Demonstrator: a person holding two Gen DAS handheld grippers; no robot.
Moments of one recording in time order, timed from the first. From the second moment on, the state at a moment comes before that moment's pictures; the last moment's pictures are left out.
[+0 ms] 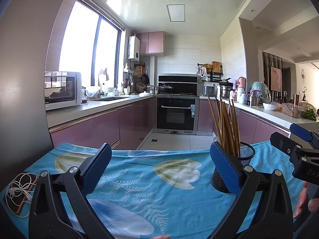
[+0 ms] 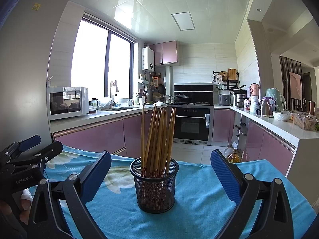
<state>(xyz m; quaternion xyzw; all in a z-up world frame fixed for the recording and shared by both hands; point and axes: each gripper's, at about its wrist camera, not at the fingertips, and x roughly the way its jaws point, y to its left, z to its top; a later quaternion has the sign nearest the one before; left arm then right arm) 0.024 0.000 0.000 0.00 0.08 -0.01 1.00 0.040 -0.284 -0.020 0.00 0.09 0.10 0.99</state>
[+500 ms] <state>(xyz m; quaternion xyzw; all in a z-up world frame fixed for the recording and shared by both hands) 0.024 -0.001 0.001 0.00 0.08 -0.01 1.00 0.039 -0.286 -0.022 0.00 0.09 0.09 0.99</state>
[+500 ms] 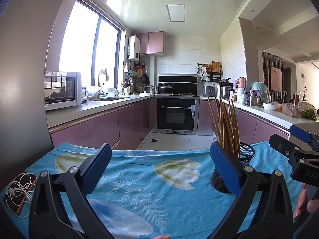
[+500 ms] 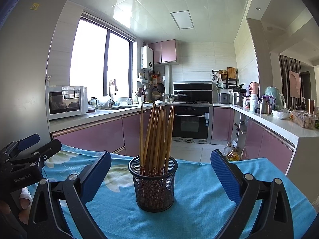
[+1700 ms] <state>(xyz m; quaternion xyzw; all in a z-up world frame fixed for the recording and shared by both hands) 0.025 -0.003 0.002 0.00 0.09 -0.01 1.00 0.039 -0.288 -0.025 0.00 0.09 0.09 0.99</state>
